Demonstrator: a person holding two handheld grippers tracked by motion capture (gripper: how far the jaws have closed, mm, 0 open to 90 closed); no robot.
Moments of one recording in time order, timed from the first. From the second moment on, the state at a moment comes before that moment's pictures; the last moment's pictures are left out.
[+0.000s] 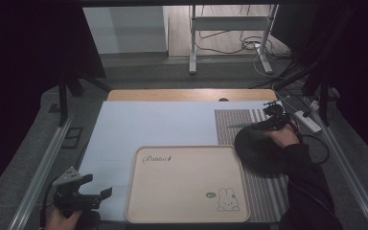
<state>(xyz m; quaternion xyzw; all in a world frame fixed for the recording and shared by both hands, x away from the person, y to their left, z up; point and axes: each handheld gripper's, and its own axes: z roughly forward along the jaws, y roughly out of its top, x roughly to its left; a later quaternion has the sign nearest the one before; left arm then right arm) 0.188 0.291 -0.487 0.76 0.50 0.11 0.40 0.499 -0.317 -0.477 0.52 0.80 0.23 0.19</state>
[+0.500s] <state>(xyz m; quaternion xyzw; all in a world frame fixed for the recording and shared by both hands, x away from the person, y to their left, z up) 0.188 0.290 -0.487 0.76 0.50 0.11 0.40 0.529 -0.342 -0.474 0.53 0.79 0.26 0.17</state>
